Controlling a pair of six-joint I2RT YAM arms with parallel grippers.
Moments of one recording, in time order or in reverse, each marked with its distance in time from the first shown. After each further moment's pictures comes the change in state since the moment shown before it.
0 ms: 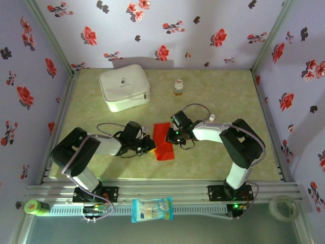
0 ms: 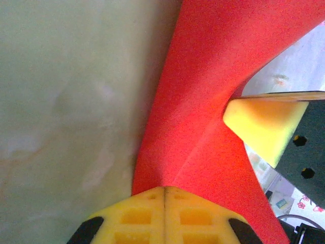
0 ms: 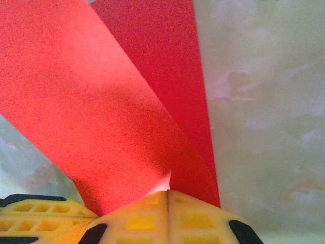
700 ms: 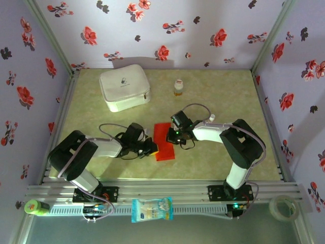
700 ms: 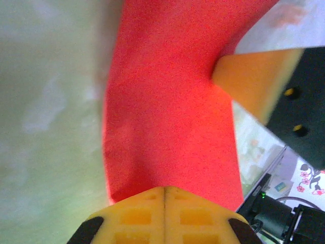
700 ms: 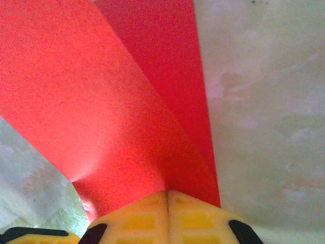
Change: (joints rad) left arm -0.058 -0.037 -0.008 -0.039 0.008 -0.020; right arm 0.001 -0.004 0.000 -0.009 0.014 0.000
